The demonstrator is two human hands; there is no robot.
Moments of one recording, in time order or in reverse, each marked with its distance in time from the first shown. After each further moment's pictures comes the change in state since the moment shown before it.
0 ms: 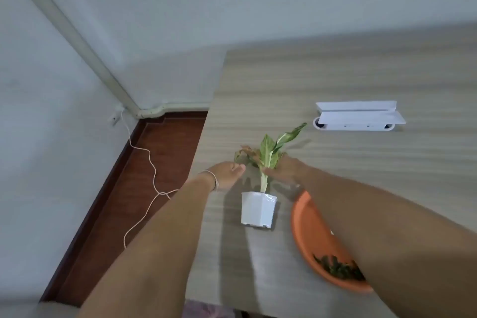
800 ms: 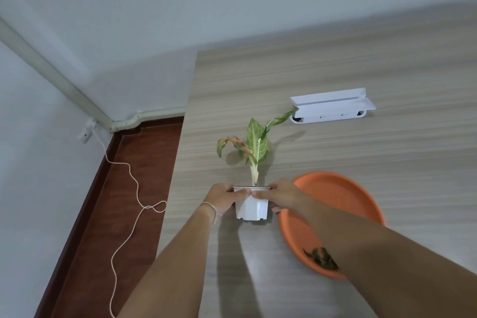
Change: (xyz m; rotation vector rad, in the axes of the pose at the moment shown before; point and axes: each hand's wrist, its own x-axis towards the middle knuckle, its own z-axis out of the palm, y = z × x) left_hand 0.017 0.002 0.075 -0.847 -0.039 -0.091; right_hand -0.021 0.052 0.051 0.677 -0.013 0.224
